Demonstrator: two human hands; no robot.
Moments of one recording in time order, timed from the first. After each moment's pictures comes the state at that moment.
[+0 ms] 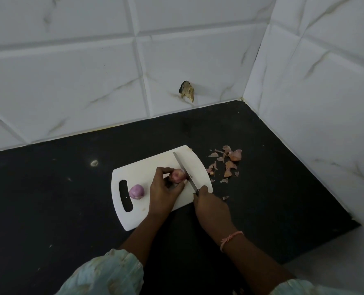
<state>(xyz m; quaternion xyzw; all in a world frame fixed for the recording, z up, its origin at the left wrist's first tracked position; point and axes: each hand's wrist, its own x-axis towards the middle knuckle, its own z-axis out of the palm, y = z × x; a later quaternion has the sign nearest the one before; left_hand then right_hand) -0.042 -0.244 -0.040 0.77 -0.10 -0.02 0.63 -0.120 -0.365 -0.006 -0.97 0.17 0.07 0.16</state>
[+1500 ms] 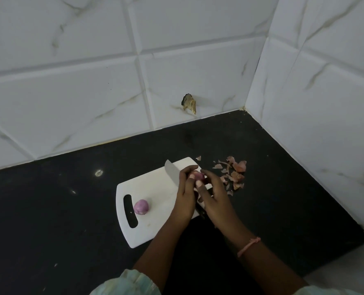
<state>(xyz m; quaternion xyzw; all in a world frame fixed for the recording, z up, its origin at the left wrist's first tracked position) -0.051 -0.287 0.021 0.70 -0.11 -0.15 0.68 -0.101 -0.378 0.025 -0.79 0.14 -0.11 0.59</state>
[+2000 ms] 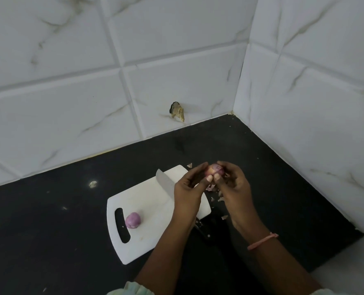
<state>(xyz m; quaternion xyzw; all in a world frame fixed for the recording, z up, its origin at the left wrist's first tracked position) -0.049 -0.322 0.055 0.63 -0.08 -0.15 0.76 -0.102 -0.423 0.061 -0.63 0.20 -0.24 0.71</state>
